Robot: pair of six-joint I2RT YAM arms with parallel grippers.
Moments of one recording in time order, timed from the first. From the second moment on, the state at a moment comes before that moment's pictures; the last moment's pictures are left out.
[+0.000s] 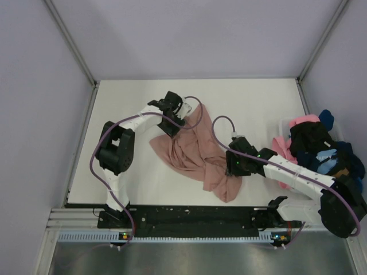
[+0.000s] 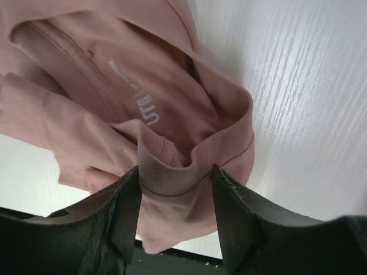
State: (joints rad) left arm -0.47 1.97 1.50 -0.70 -0.04 0.28; right arm 0.70 1.17 0.69 -0.61 0.11 0.61
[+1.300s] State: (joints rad) left arm -0.14 0.93 1.86 -0.95 -0.15 0.46; right arm 0.51 0.80 1.57 -0.66 -0.10 0.20
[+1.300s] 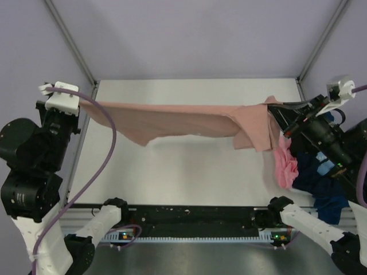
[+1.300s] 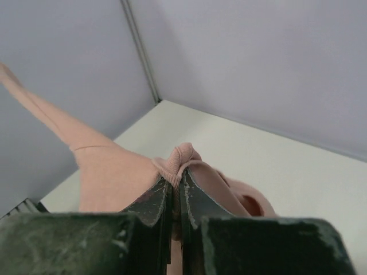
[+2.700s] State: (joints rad) left arm 0.04 1.20 0.82 -0.47 -0.04 0.44; right arm 0.22 1.31 0.90 -0.38 -0.35 0.34
